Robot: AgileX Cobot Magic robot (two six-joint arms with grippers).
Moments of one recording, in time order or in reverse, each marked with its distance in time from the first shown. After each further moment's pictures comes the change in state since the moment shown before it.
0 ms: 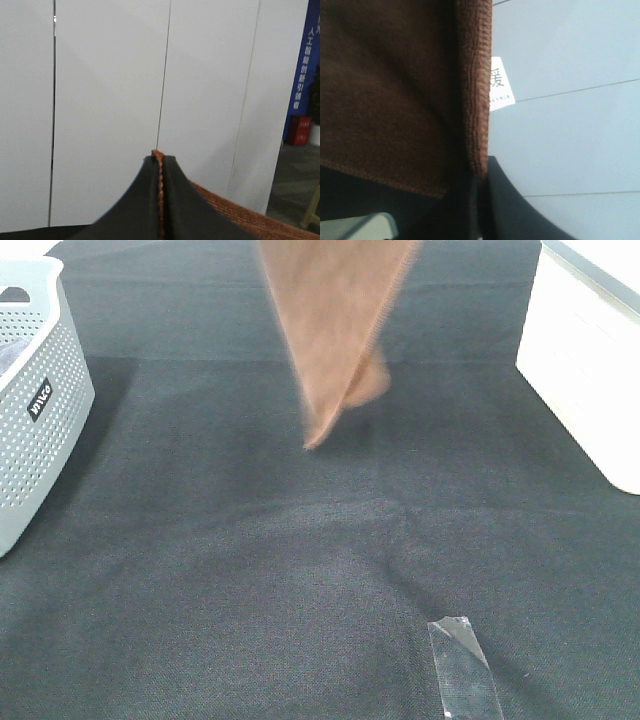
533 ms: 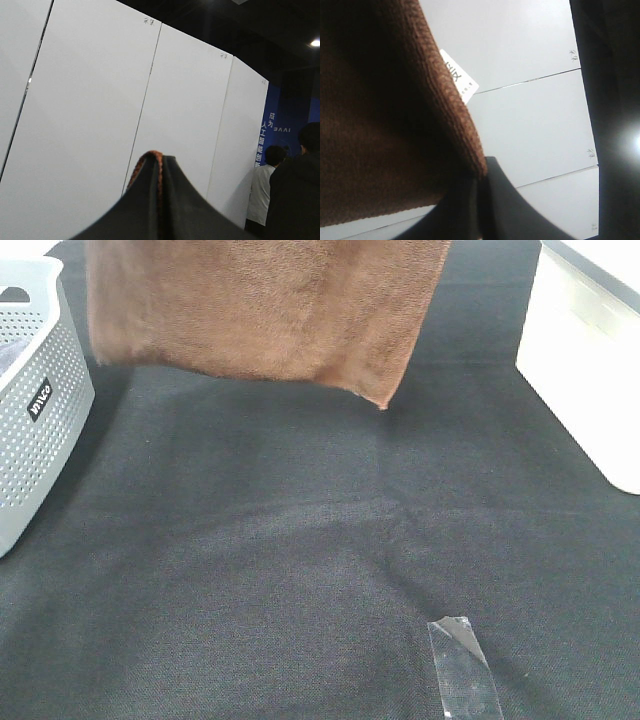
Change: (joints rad) left arm 0.071 0.140 0.000 0.035 -0.468 -0.207; right arm -0.001 0.154 -0.004 -0.177 -0.583 0.075
